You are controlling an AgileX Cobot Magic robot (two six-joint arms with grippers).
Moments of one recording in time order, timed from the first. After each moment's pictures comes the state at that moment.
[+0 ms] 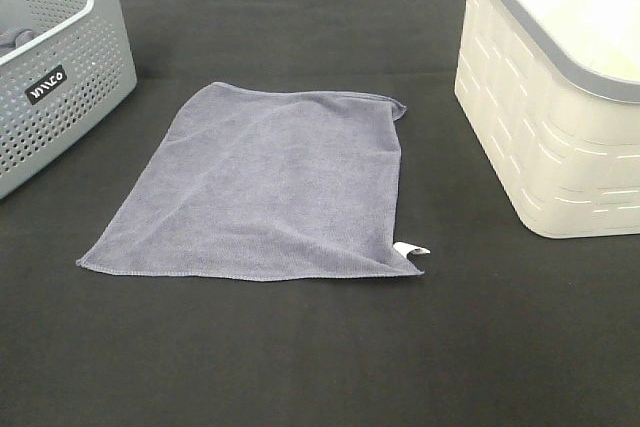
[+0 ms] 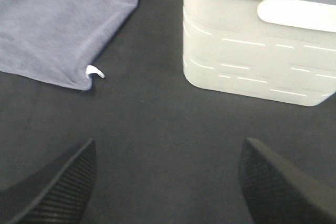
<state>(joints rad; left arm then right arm) 0.11 0.00 -0.51 0.05 1.04 -0.14 0.31 0.36 -0.50 -0.12 0.84 0.09</state>
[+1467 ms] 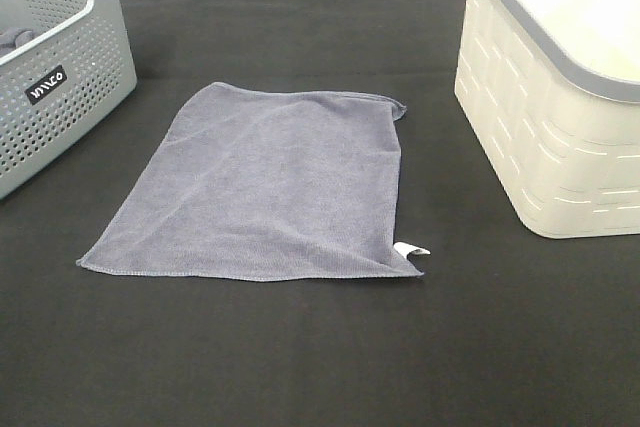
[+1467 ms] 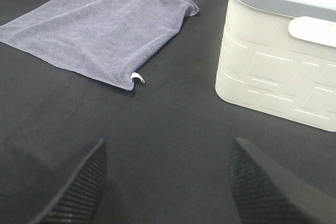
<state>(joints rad) 0.03 0.00 -0.51 0.05 1.04 -0.09 0.31 0.00 -0.50 0.02 1.05 -0.09</state>
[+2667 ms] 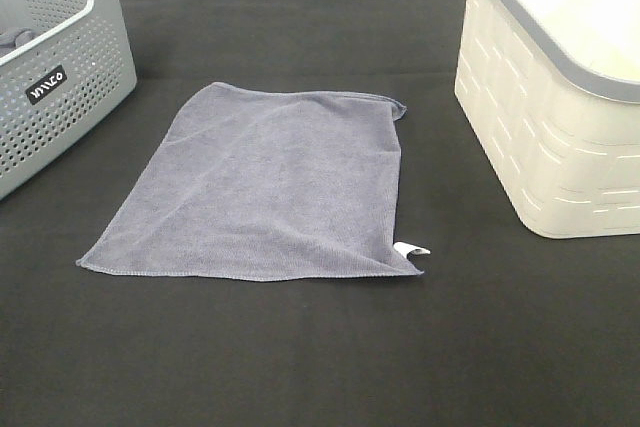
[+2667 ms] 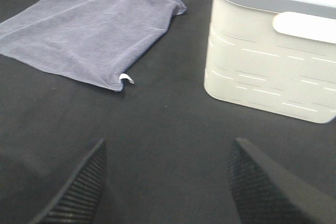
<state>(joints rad) 0.03 0.00 -0.51 0.05 1.04 -0.09 0.25 0.00 -0.50 0.02 1.05 -0.08</state>
